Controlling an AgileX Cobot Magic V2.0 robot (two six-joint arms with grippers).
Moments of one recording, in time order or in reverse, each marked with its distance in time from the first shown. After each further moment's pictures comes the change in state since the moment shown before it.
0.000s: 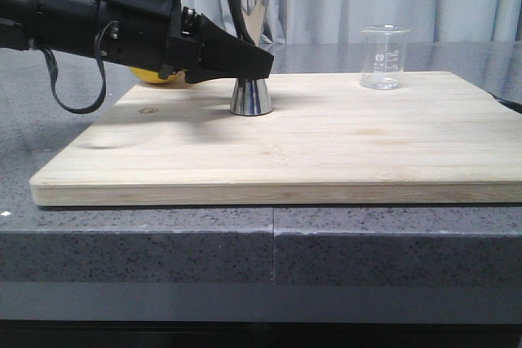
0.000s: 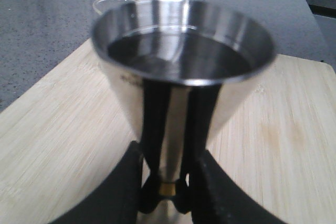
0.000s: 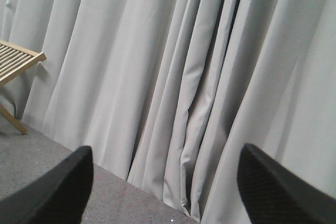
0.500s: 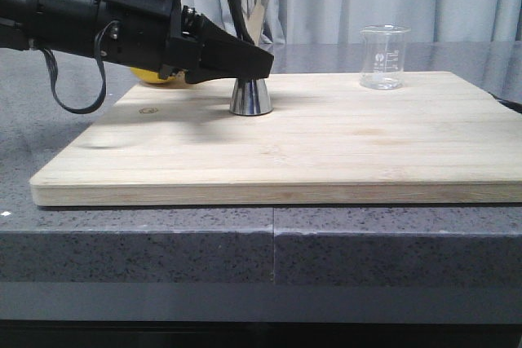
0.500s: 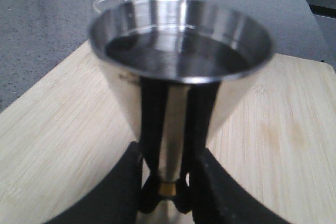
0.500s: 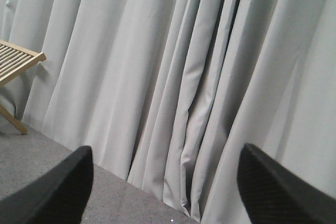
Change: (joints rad) left arm 0.000 0.000 0.000 0.000 0.002 0.000; right arm 0.000 0.000 0.000 0.000 0.000 0.000
